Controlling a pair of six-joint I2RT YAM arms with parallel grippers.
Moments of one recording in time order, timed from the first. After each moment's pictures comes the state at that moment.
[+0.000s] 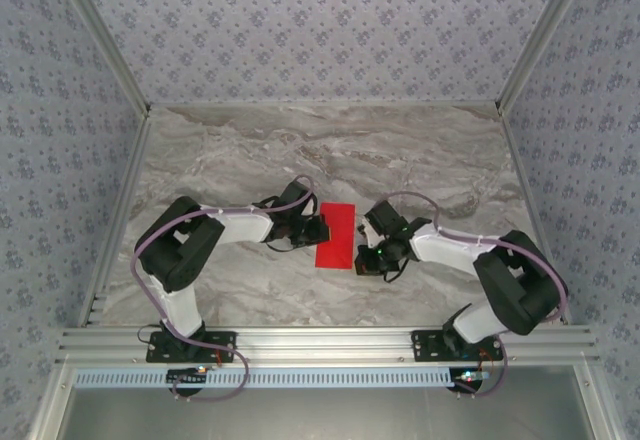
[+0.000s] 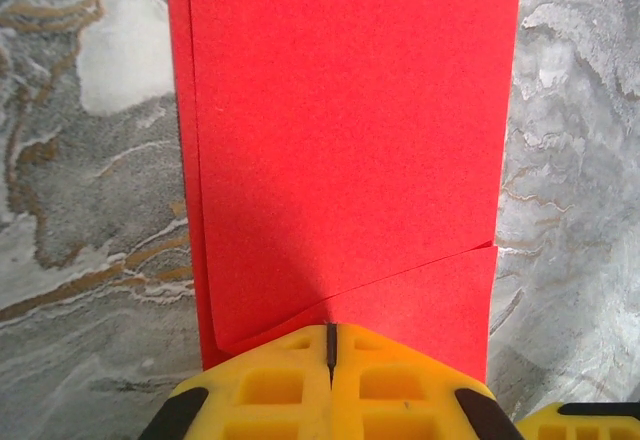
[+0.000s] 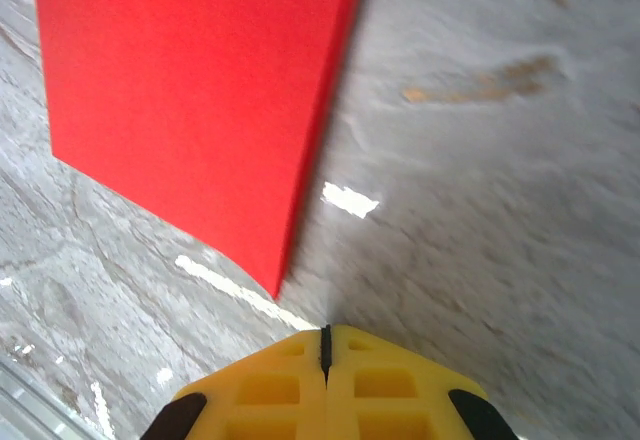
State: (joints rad) left arm -0.73 1.82 0.91 -0.05 0.37 -0.82; right arm 0.63 1.46 0.65 -0.44 -0.39 0.51
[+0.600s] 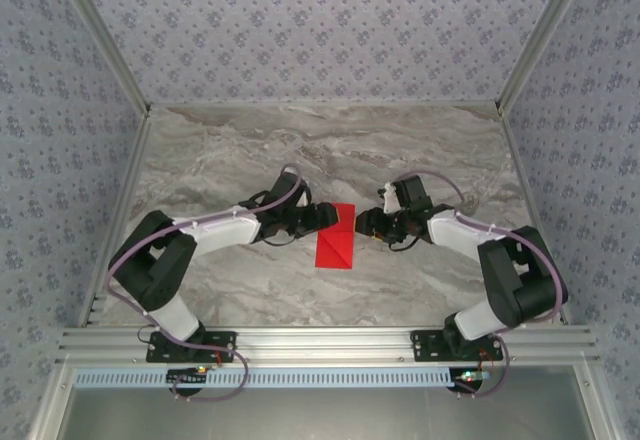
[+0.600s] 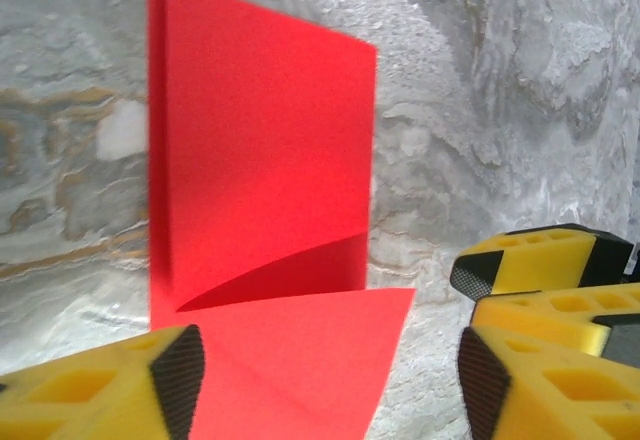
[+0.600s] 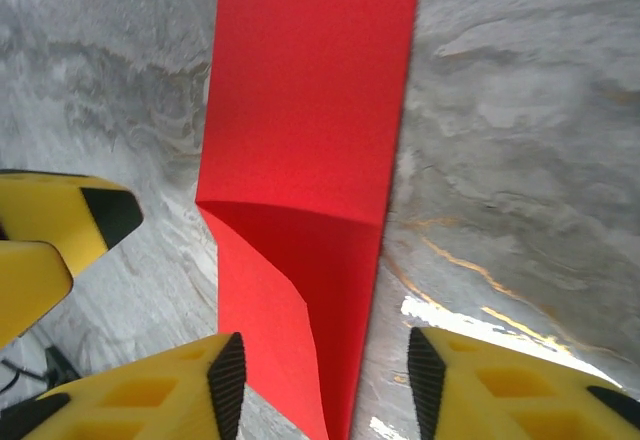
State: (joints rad) left arm -0.73 1.64 0.87 -0.05 0.29 -0.94; right arm 0.39 1.51 0.70 -0.17 -0.57 0.57
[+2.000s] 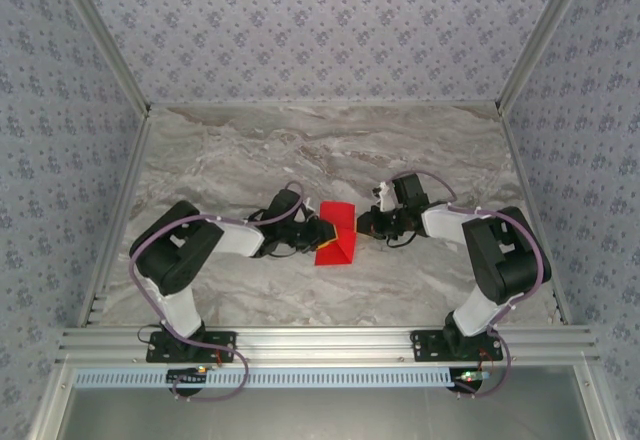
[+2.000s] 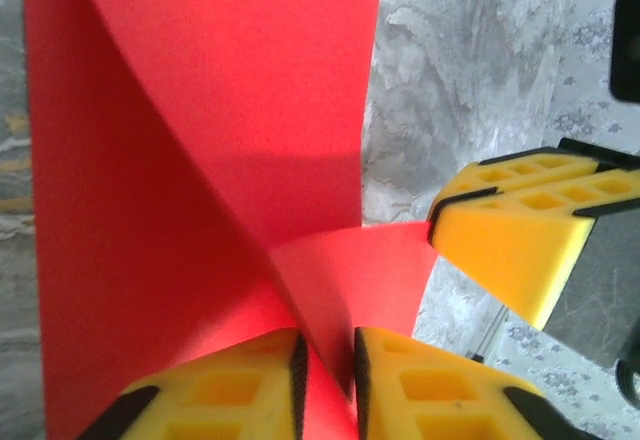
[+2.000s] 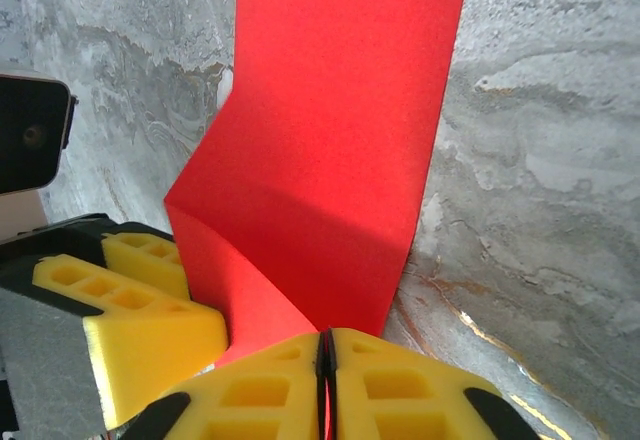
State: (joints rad) left arm -0.72 1.79 0.73 0.38 0.52 -1.11; right arm 0.35 1.63 0.72 -0.07 -0.69 0.54
